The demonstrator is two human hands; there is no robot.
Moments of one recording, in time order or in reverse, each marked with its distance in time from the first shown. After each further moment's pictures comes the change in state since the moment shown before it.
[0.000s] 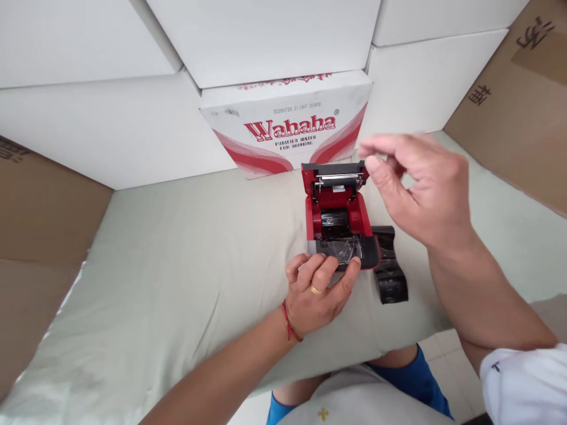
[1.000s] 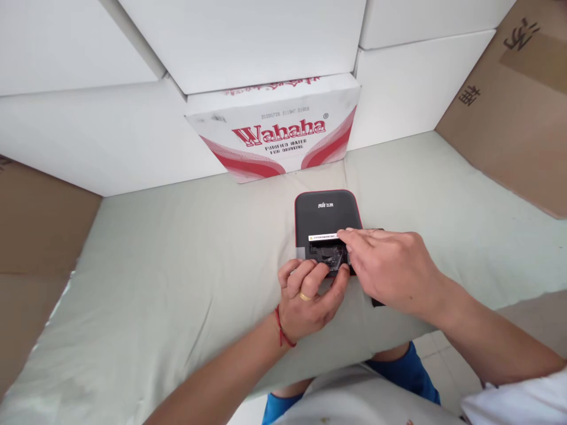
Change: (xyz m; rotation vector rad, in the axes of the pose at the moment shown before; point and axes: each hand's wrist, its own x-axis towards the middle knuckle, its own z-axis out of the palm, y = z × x) left_hand 0.008 0.000 -0.001 -0.061 0.023 0.003; right_hand -0.074 -0.006 0.012 -0.287 -0.197 -0.312
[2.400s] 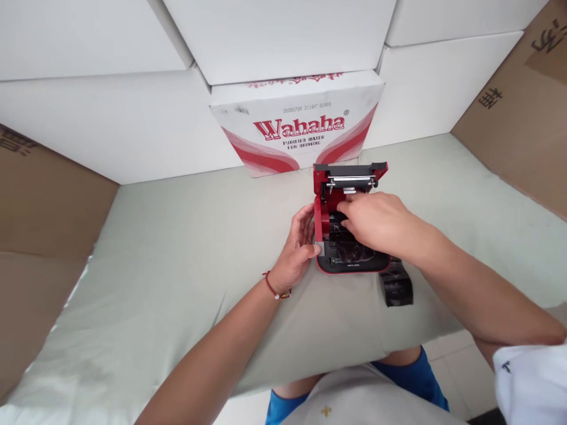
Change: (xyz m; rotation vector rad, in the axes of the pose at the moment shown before) left_hand -0.010 -0.075 0.032 -1.515 -0.121 -0.966; right_hand 0.087 0.019 0.016 -0.064 -0.618 0.197
